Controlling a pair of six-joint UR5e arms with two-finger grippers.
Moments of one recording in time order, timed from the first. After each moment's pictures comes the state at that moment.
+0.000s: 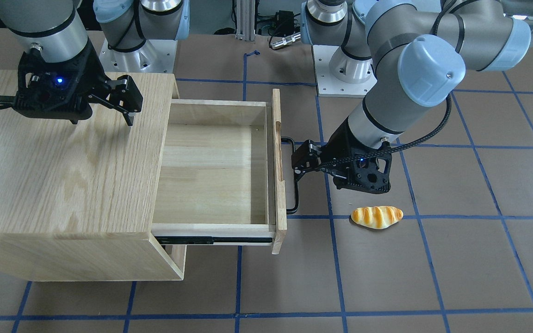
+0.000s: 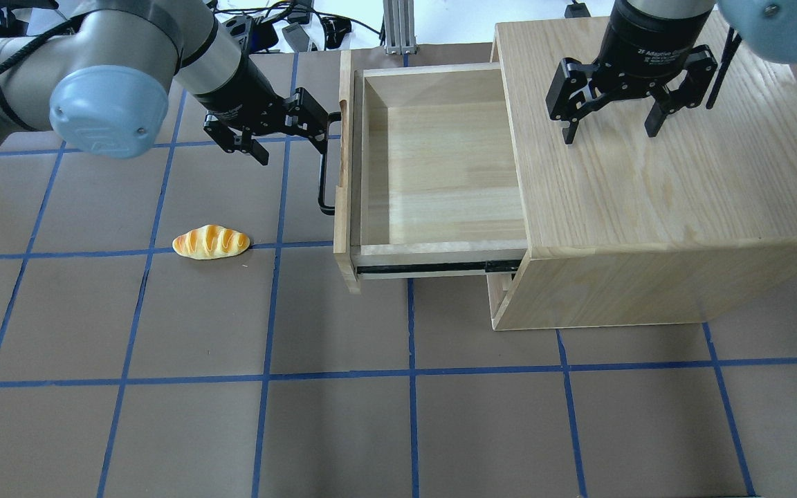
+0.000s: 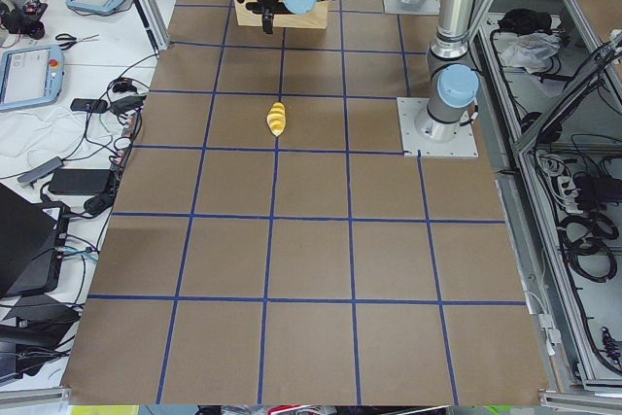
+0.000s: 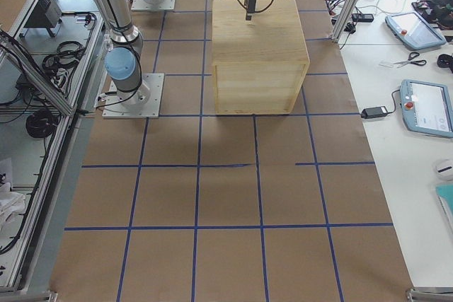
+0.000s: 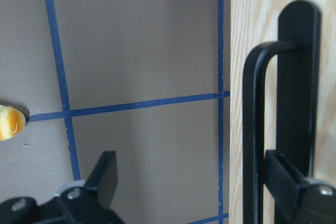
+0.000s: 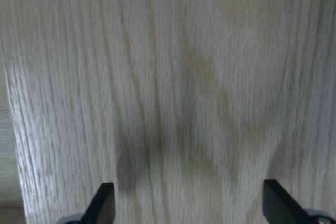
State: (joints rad) left arm -1.60 -1.78 -1.57 -1.33 1.30 0.00; right arm 1.60 -1.49 1.43 -1.47 -1.61 0.02
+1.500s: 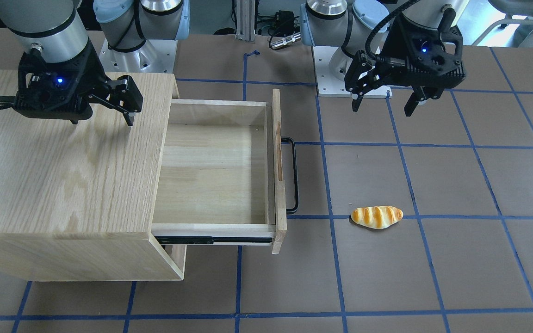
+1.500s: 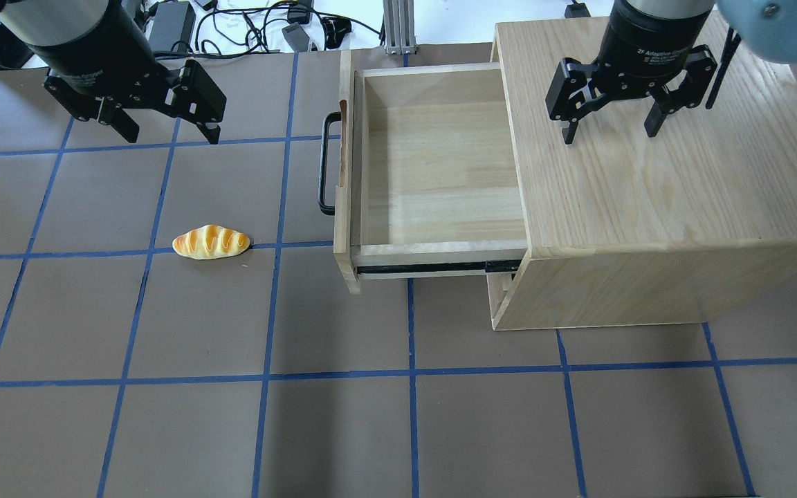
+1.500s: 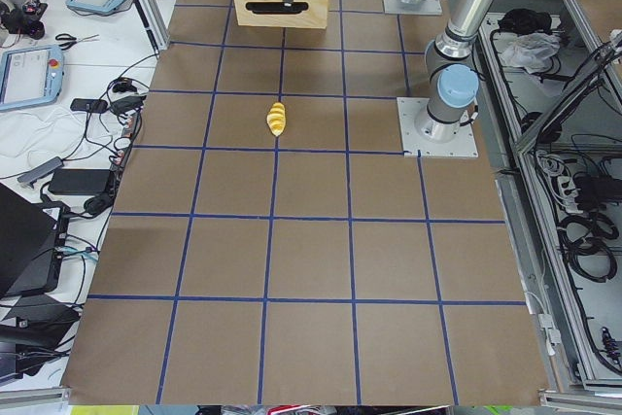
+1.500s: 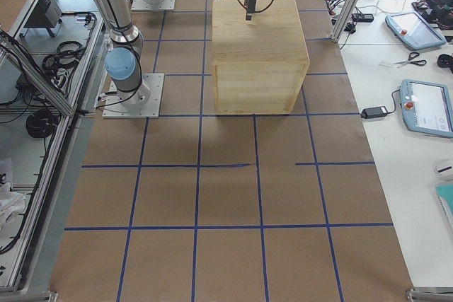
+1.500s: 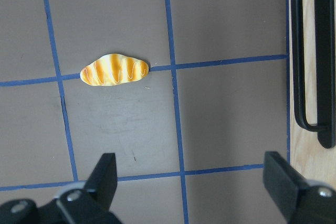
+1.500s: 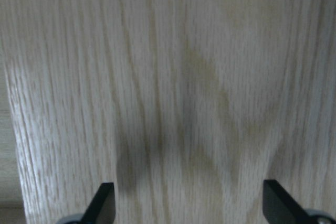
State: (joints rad) left arm -1.57 -1.55 -1.48 -1.59 1.57 0.08; right arm 1.60 -1.49 1.43 -1.47 -1.61 0.02
